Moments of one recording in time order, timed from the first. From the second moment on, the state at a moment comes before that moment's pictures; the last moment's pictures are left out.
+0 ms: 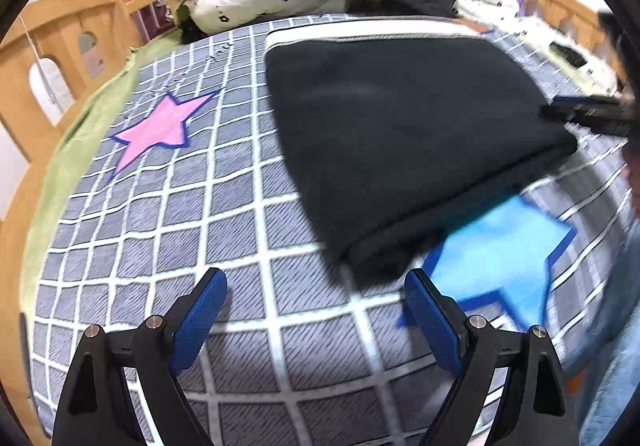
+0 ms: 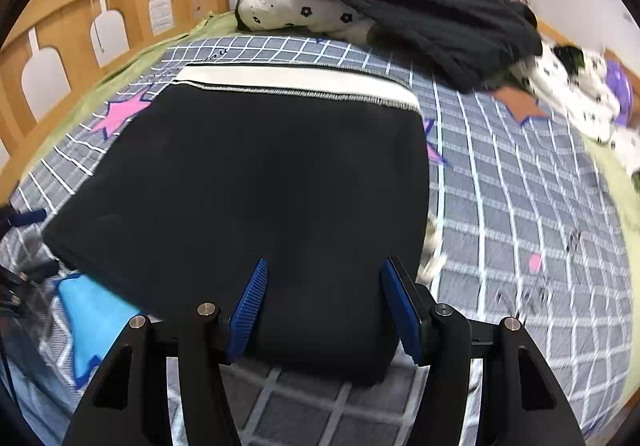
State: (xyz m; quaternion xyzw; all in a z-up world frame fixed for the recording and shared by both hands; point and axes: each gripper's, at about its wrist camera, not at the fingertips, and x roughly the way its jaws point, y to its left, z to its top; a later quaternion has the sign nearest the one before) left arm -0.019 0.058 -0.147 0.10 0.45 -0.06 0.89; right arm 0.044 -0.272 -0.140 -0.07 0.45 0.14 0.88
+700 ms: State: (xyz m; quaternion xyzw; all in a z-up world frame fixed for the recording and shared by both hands) left arm -0.009 0.056 -0.138 0.03 0.39 -0.06 0.92; right arm 0.033 -0.266 -0.143 -0.08 0.44 0.13 0.89
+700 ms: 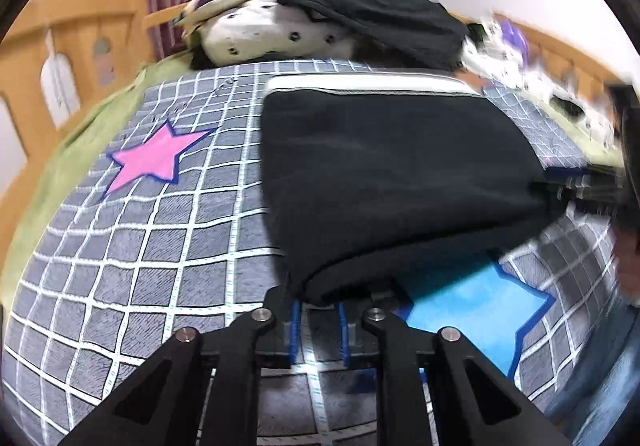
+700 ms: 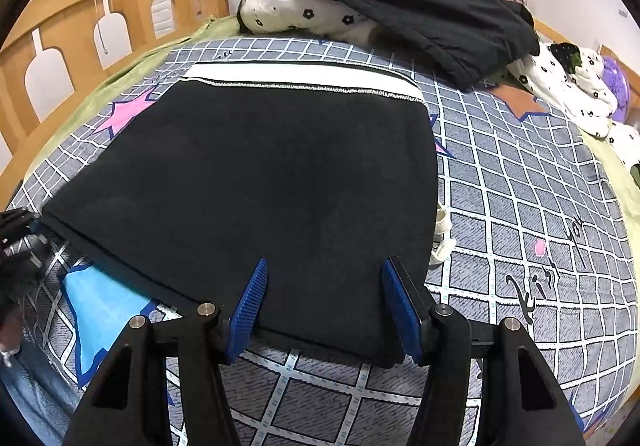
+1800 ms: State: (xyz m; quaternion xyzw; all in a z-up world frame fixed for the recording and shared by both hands) left arm 0.006 0.024 -0.133 0.02 0.40 -0.06 0.91; right arm 0.050 -0.263 -0.156 -0.09 0.43 0.11 0.89
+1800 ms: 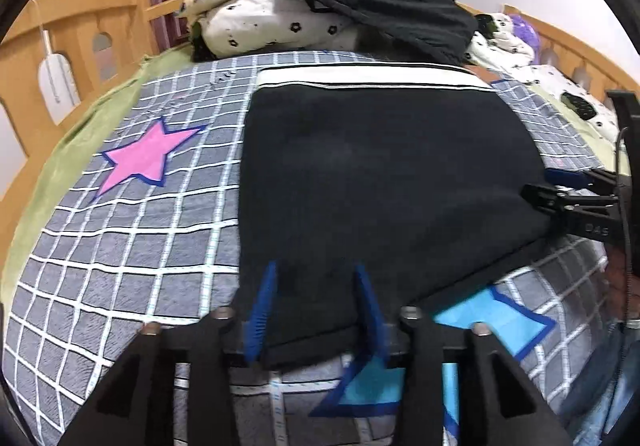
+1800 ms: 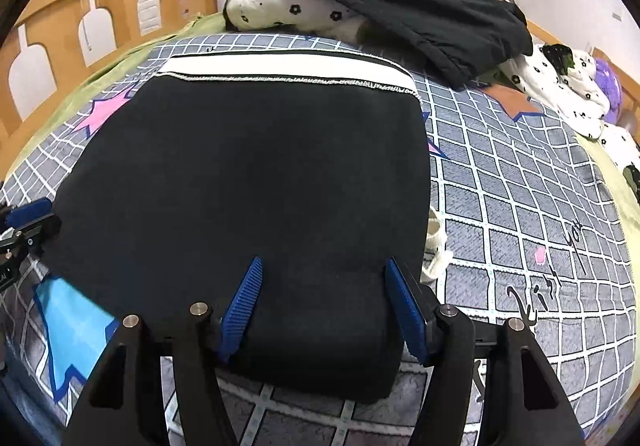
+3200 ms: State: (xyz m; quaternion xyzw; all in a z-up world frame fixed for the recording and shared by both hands) left arm 0.211 0.005 -0.135 0.05 0.42 -0.04 0.91; right arm 0.217 -0.257 -0.149 -0.06 0.41 0.15 0.90
